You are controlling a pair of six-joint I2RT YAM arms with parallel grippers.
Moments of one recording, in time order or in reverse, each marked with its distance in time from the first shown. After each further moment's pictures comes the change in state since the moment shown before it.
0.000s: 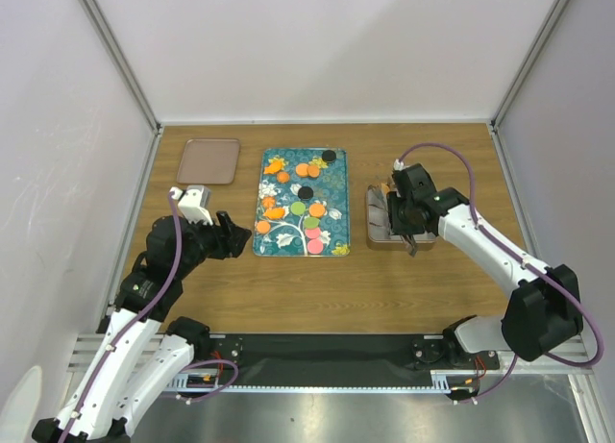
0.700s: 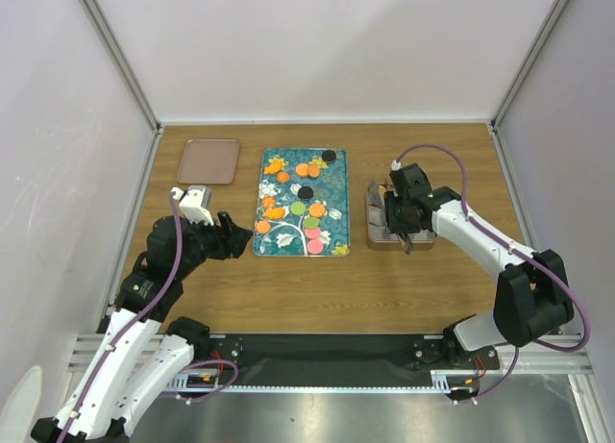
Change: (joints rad) left arm -0.012 0.000 0.000 0.000 -0.001 0.000; right arm -0.027 0.077 -0.027 0.094 -0.039 0.006
